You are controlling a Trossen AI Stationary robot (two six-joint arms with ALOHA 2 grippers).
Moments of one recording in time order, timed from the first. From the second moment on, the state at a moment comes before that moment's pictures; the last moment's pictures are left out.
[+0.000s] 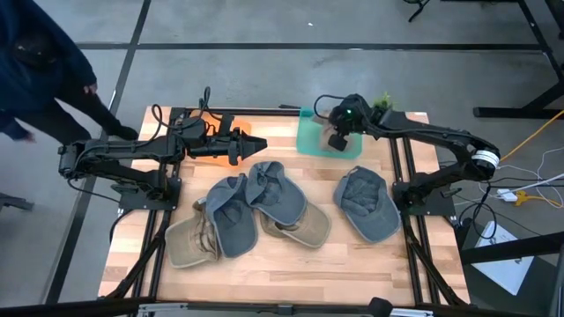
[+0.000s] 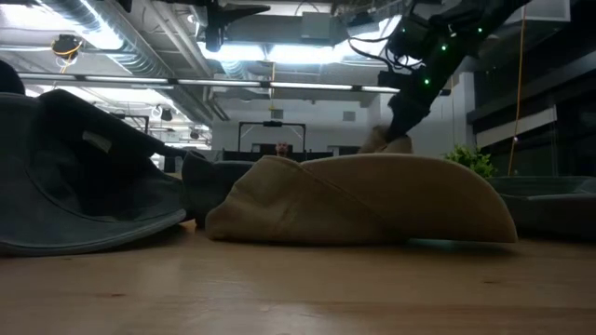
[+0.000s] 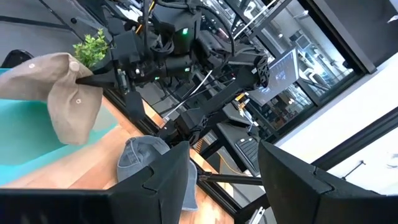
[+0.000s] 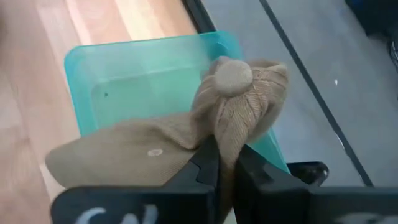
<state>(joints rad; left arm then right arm) 0.21 1.05 0.78 0.28 0.08 -0.81 -0.59 1.34 0.96 -0.41 0.20 -0.32</state>
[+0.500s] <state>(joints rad) 0.21 1.05 0.78 0.28 0.07 -0.81 -0.59 1.34 0.91 -0.32 0.20 -0.27</state>
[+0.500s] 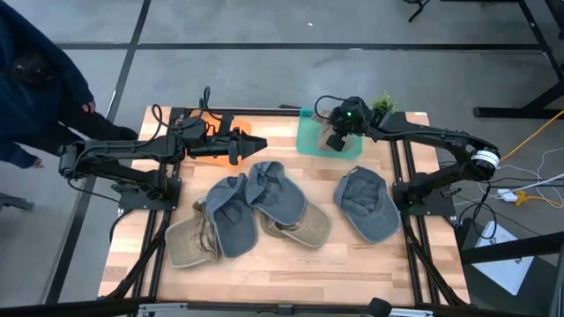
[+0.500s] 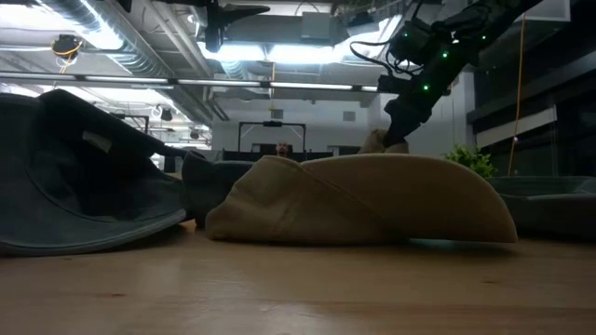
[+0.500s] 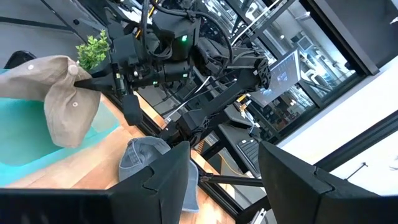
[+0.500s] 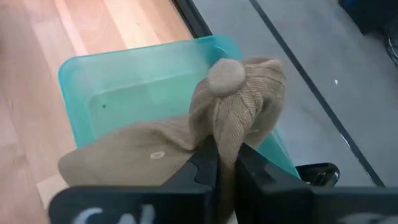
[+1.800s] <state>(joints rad) 0.21 1.05 0.78 0.28 0.07 -0.81 -0.60 1.34 0.93 -0.31 0.00 0.12</state>
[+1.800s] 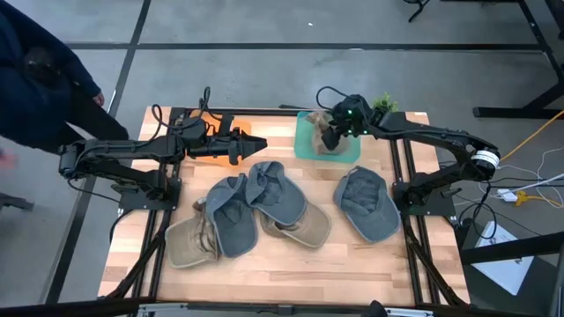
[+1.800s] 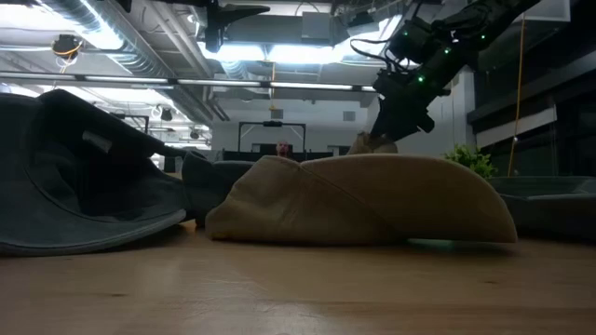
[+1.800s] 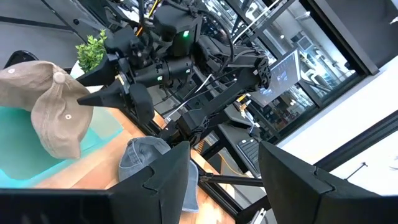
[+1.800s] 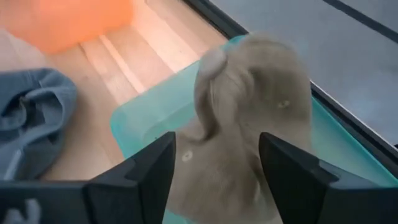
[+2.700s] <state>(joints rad) 0.20 1.05 0.78 0.28 0.09 -0.72 -0.57 1.34 1.22 -0.54 -0.33 0.26</state>
